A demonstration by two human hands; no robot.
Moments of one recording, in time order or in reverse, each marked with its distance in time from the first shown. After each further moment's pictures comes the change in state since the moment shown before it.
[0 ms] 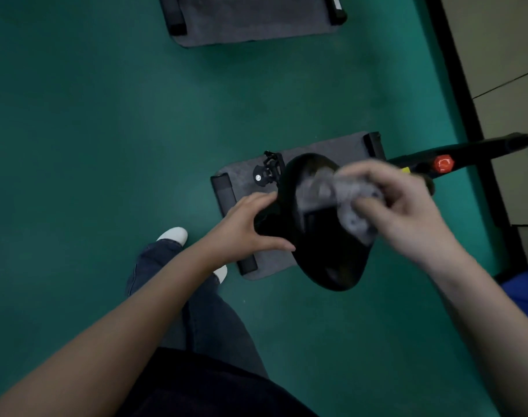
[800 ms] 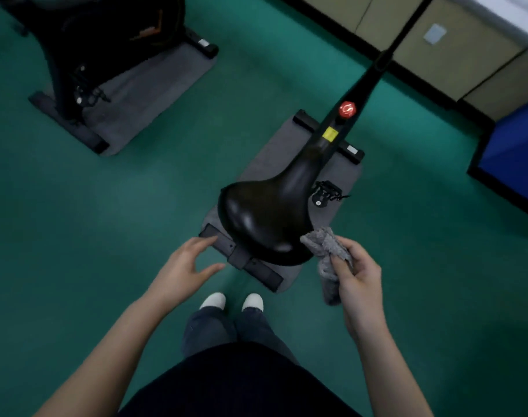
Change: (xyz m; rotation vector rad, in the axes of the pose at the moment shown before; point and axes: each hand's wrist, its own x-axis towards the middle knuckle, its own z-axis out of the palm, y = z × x) left_hand -0.016 0.046 -0.069 0.631 -0.270 0.015; right_hand -0.137 -0.020 0.092 0.700 1.132 0.568
